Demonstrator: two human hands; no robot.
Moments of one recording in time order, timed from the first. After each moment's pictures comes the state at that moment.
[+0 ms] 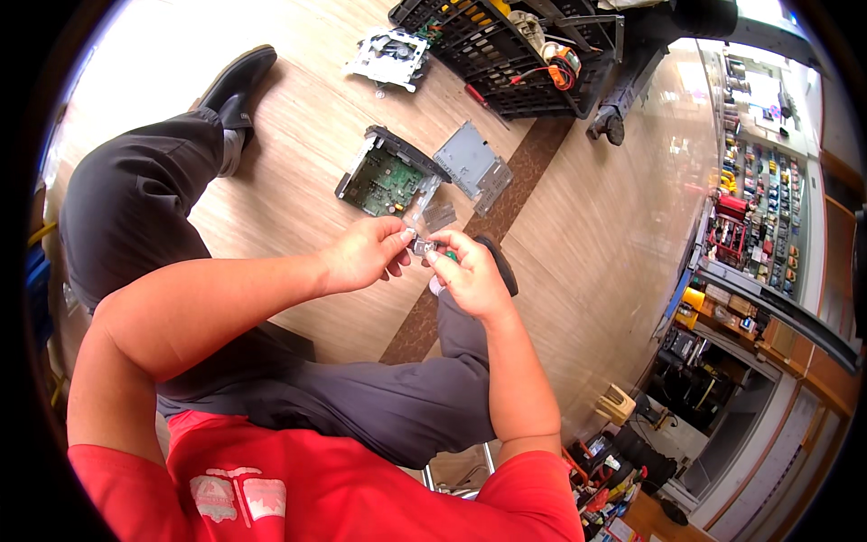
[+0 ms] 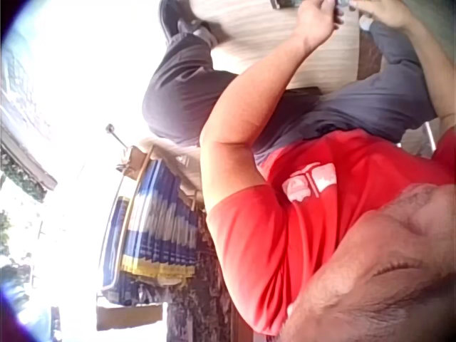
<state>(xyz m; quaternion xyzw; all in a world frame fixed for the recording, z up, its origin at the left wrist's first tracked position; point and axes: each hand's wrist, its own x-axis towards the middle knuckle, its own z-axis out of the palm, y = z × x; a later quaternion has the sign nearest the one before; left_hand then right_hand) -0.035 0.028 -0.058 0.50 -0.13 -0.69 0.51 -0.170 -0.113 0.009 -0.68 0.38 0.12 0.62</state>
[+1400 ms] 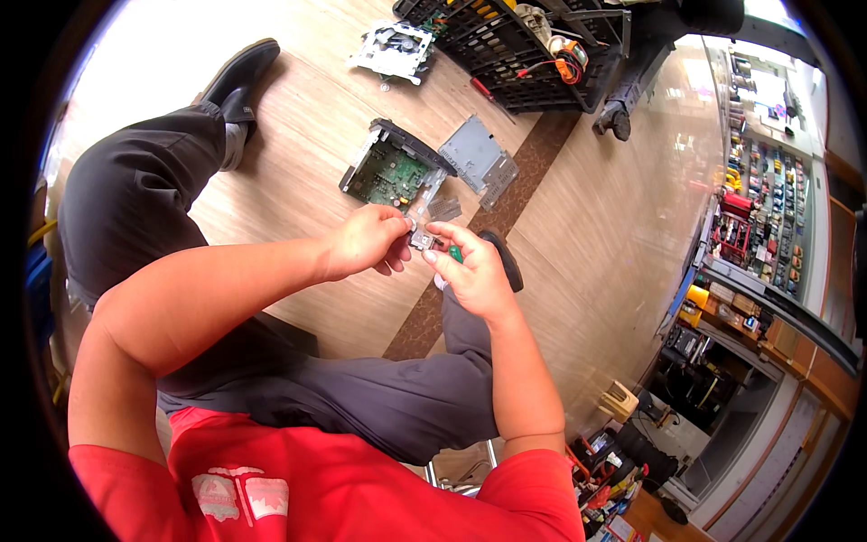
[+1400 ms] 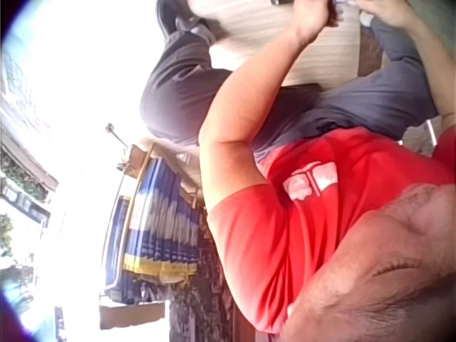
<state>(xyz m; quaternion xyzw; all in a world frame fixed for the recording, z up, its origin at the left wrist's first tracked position) -0.022 0.023 -0.054 0.48 -0.05 -0.73 0.48 -0.170 -0.106 0.012 -0.71 0.35 0.10 0.60</state>
